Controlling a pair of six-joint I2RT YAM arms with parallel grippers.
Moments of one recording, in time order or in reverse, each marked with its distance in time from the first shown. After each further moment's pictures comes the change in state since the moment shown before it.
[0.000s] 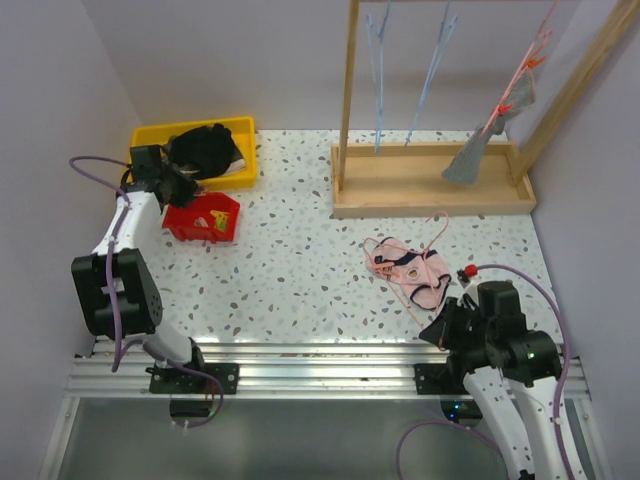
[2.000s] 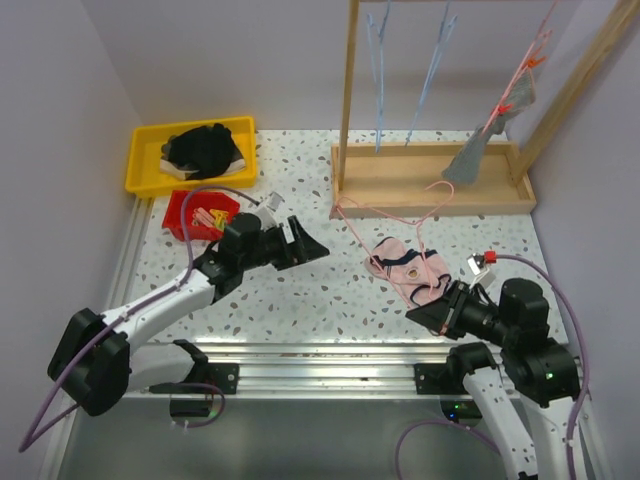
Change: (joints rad) left arm -0.802 -0.381 -0.547 0.497 0.180 -0.104; right arm 0.000 -0.034 0.134 0.230 -0.242 0.283
